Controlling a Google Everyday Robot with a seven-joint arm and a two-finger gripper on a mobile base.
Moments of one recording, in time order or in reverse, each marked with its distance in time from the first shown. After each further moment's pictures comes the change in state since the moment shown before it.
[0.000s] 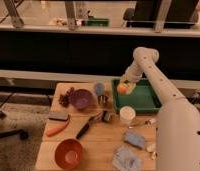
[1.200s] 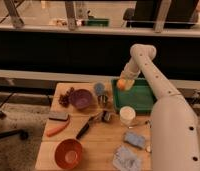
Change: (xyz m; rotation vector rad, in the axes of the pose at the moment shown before) arm 0.007 -0.022 -0.006 0.027 0.061 0.043
